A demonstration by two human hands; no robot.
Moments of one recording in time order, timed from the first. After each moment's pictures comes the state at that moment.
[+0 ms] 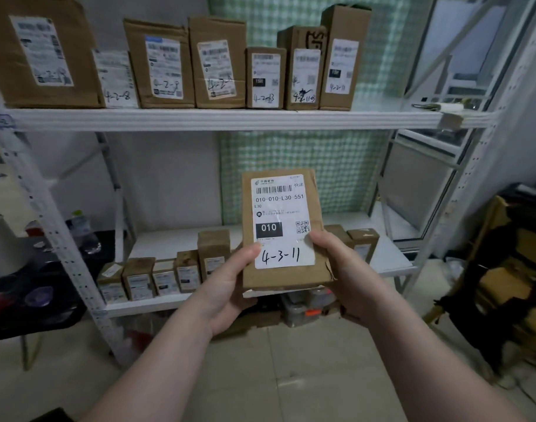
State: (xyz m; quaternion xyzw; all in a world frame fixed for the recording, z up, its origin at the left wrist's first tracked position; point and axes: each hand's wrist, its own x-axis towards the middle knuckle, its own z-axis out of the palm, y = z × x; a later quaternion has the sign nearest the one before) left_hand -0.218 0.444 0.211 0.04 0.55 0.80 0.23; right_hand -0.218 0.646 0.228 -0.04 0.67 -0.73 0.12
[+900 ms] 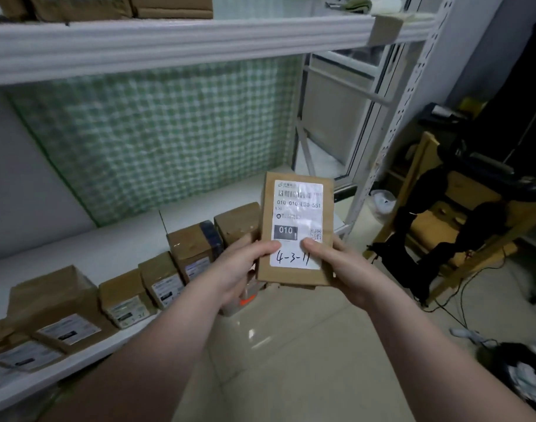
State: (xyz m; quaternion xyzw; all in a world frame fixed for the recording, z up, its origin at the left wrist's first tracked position) left_hand -0.504 0.724 0.118 0.06 0.60 0.71 0.37; right_hand -0.413 0.900 0.129 0.19 0.66 -0.73 0.04
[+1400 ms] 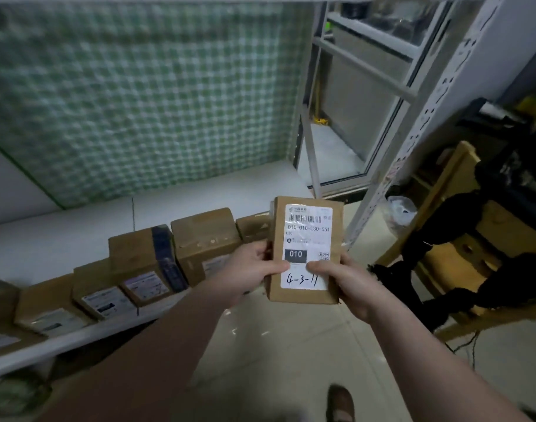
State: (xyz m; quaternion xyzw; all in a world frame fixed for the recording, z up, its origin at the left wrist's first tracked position) left_hand -0.584 0.900 0.052 0.05 0.70 0.63 0.34; right_hand -0.516 1.089 0.046 0.23 0.64 -0.72 0.12
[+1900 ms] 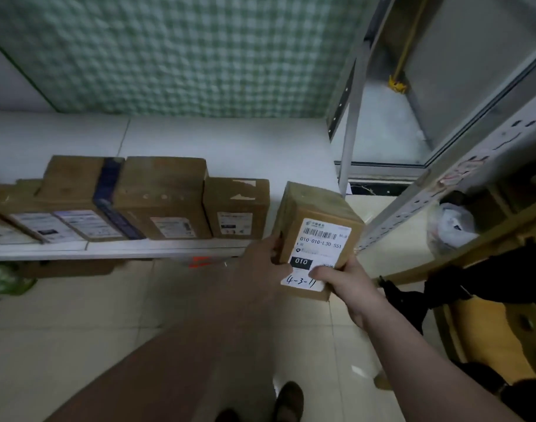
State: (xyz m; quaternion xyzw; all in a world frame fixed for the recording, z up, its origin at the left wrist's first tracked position) left_hand -0.620 1.049 -0.069 -0.02 0.82 0.53 0.22; right_hand -0.608 1.230 -0.084 0.22 0.71 -0.64 0.20
